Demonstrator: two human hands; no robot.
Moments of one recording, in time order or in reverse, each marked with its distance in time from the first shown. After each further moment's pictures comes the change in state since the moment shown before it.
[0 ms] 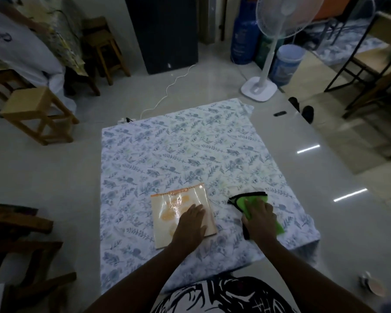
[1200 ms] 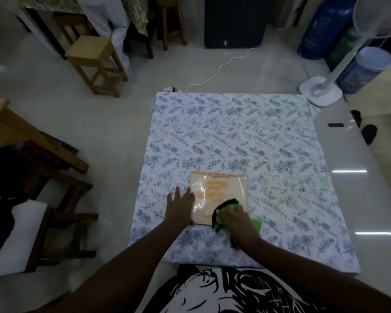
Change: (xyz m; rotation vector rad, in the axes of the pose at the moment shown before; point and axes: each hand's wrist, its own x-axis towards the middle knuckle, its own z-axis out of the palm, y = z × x) left_hand -0.061 -0.086 -0.048 0.218 -0.330 -0.457; right_hand -0.030 -0.125 0.032 0.014 -0.234 -0.757
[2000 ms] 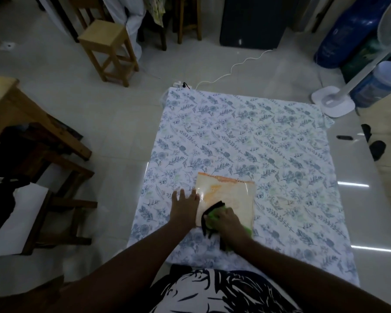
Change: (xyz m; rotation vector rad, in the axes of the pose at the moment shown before) left_hand 0.001 0.005 -0.005 0.012 0.028 -0.042; right_hand 0.033 -0.021 0.007 0.026 -0.002 -0.219
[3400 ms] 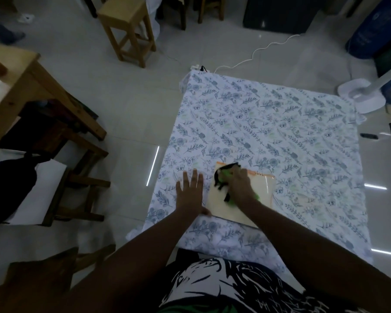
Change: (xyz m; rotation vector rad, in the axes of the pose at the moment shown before) left_hand 0.001 -0.028 0.027 -0.267 0.035 -0.131; right_hand 0.098 0.000 -0.029 0.121 0.069 0.236
